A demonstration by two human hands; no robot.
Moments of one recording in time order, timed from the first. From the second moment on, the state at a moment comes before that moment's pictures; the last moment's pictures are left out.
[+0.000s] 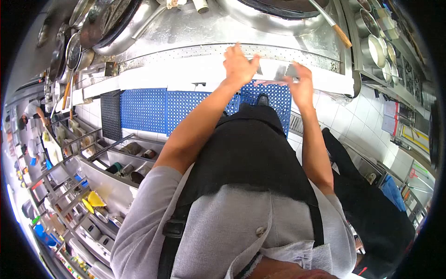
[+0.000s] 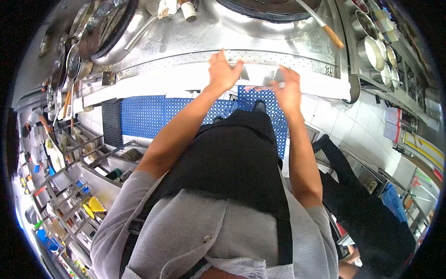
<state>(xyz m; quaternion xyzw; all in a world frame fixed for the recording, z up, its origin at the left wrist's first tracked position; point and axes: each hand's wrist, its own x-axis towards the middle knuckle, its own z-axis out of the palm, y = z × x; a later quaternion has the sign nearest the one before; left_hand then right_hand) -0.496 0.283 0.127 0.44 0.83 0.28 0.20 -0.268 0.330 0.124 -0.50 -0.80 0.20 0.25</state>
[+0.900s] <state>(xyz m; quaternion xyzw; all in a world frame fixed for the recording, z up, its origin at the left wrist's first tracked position) -0.490 0.338 0.081 0.42 0.72 0.49 0.24 -0.354 0.384 0.065 -0.23 -0.95 0.22 -0.02</state>
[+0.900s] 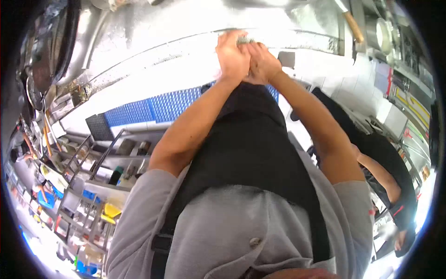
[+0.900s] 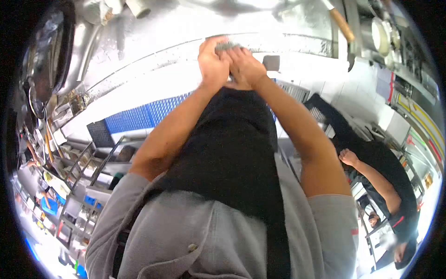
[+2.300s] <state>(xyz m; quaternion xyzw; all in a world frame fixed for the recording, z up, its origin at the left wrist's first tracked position) -0.416 0.245 0.093 0.08 0.87 0.46 0.17 -0.225 0.461 0.099 -0.30 -0.83 0.46 -0.04</state>
